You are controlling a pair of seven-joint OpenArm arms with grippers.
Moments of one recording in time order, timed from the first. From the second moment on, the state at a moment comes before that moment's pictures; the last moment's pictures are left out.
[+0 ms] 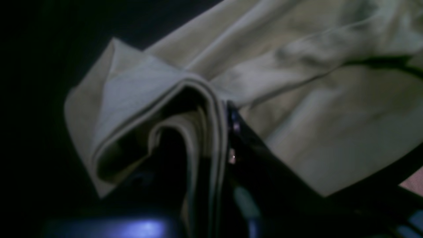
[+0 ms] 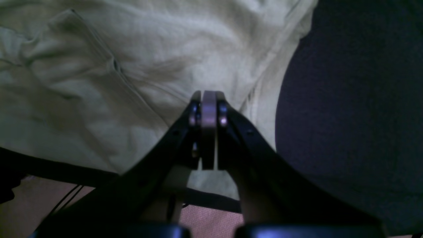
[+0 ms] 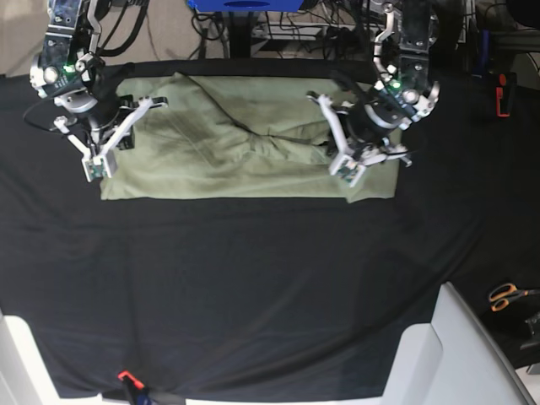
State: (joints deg) left arm 17.8 -5.3 0.2 97.5 7.6 -27.7 35.0; right arm -22.4 -4.7 15.3 104.7 -0.5 25.1 -44.6
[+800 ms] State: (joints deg) left arm 13.8 -3.6 4.0 90.8 7.6 -27.3 35.0; right arm -22.3 -4.7 15.3 104.7 -0.5 25.1 -44.6
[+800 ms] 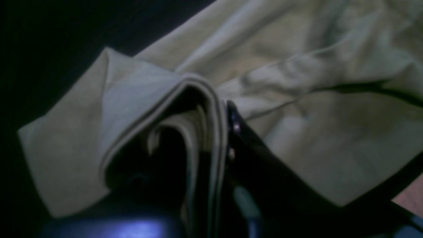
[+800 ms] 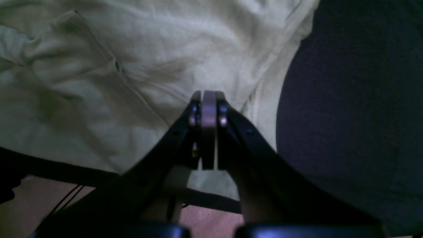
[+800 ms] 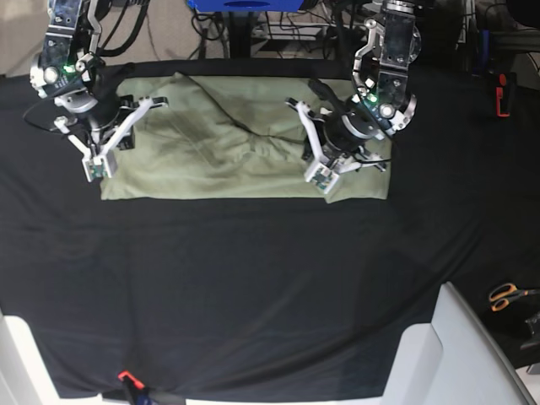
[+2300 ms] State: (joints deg) left arm 11.3 -5.7 17.9 90.7 7.6 -27.3 38.7; right arm -21.5 -4.7 15.3 104.7 -0.5 25.1 -44.6
